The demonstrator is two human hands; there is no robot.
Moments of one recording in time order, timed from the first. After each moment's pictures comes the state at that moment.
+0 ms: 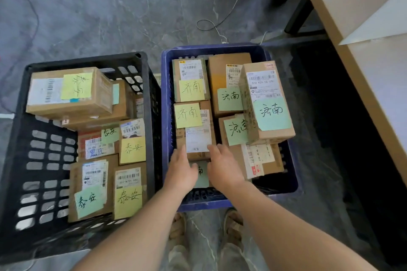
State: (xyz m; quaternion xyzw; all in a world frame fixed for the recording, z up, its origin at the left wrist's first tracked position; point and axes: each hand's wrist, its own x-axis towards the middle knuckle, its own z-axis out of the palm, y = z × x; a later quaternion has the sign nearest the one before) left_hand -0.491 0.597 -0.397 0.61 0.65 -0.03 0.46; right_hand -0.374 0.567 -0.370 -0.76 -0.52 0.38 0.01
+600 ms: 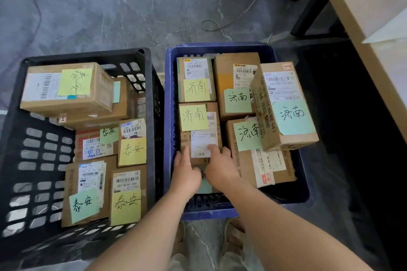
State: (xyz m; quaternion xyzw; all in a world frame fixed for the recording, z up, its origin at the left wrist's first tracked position) left_hand -0.486 0.599 -0.406 0.52 0.67 0.03 0.53; right_hand -0.385 0.589 -0.403 -0.78 -0.45 0.45 -0.02
